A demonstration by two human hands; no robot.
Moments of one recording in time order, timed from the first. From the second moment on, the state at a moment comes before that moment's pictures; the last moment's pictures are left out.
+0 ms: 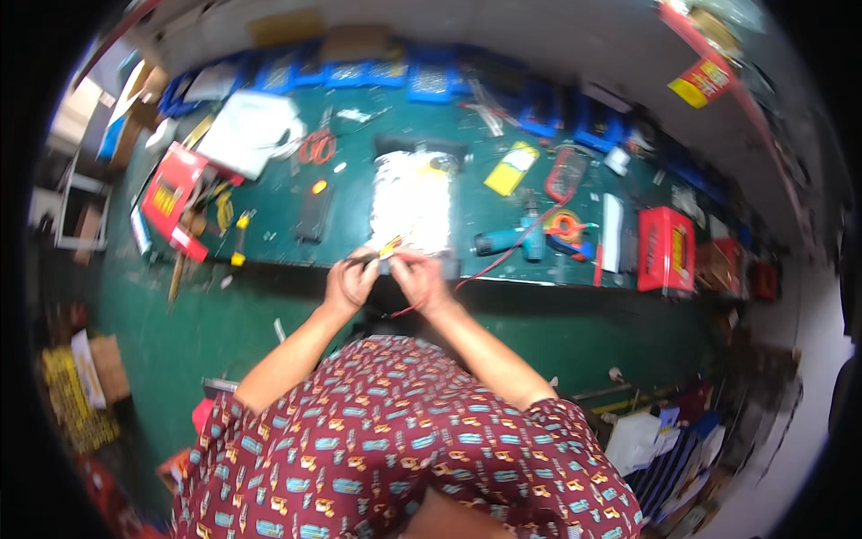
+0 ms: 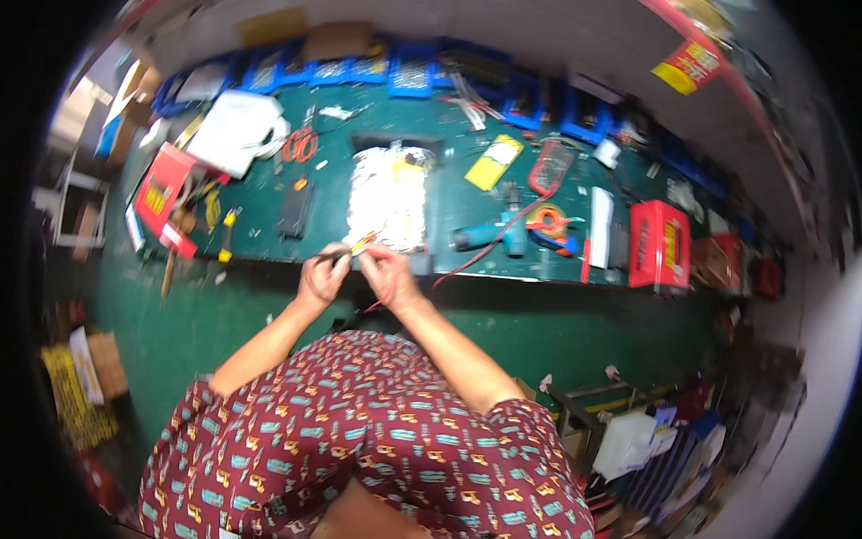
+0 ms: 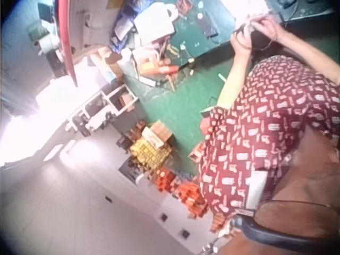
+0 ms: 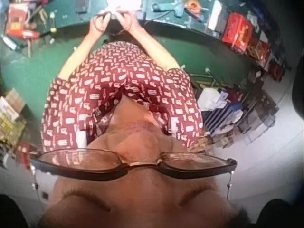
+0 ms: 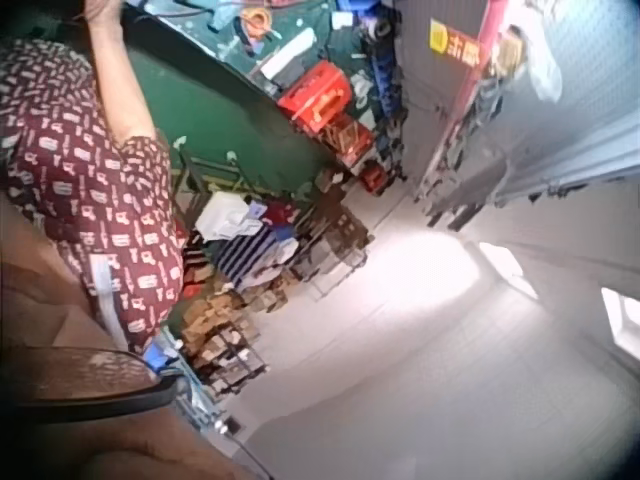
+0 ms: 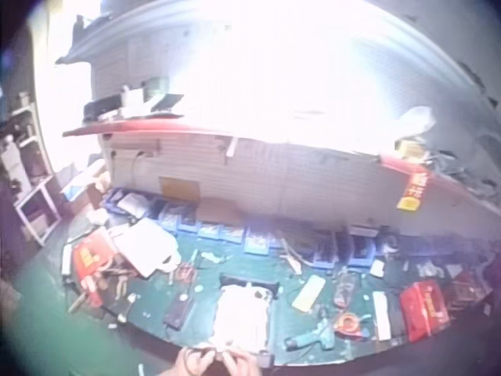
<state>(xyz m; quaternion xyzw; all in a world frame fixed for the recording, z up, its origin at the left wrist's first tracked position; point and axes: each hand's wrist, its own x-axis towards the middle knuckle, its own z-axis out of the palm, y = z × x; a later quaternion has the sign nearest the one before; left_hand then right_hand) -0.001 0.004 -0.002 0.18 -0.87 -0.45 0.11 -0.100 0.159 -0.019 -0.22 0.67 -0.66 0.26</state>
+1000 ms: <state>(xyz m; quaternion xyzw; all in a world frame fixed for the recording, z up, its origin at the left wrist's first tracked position) 0.000 0.006 0.001 0.20 -0.85 -0.47 0.09 -0.106 0.169 -0.019 -0.28 0.73 -0.60 0.17</state>
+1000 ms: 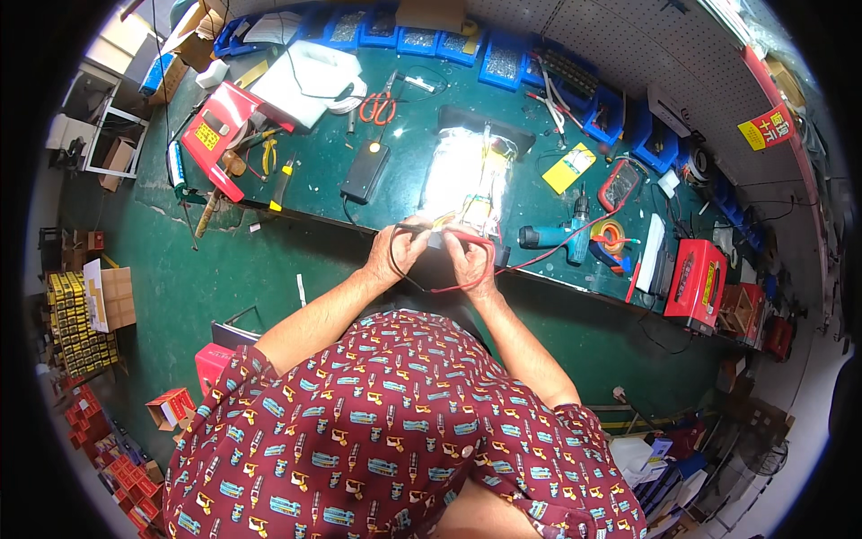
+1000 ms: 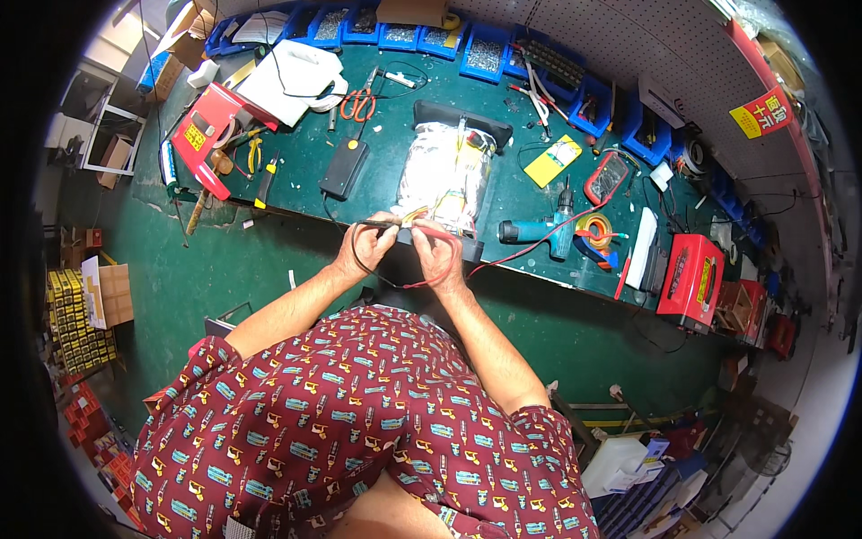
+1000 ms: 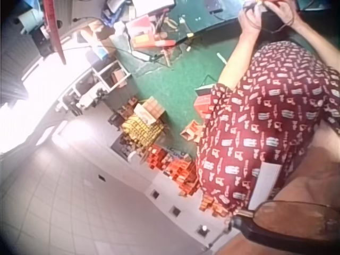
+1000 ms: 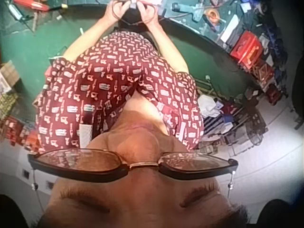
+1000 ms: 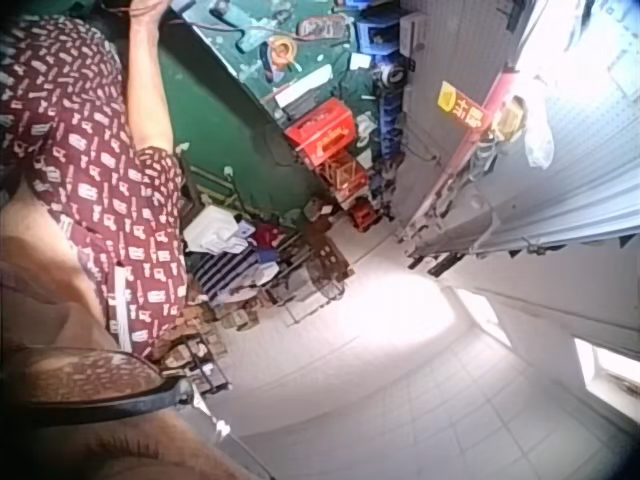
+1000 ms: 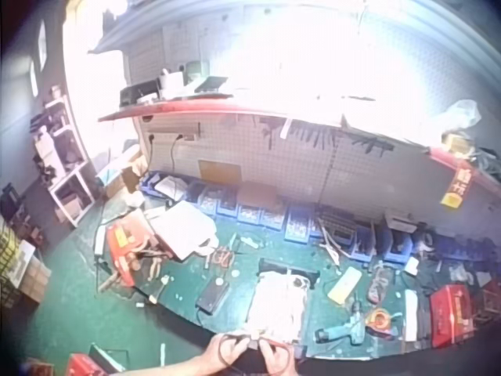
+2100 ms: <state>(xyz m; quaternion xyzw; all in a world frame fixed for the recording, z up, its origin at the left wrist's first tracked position) -0.002 0.001 -0.005 0.17 -0.81 -0.55 0.09 -0.112 0.168 -0.008 -0.35 0.78 -0.51 0.13</state>
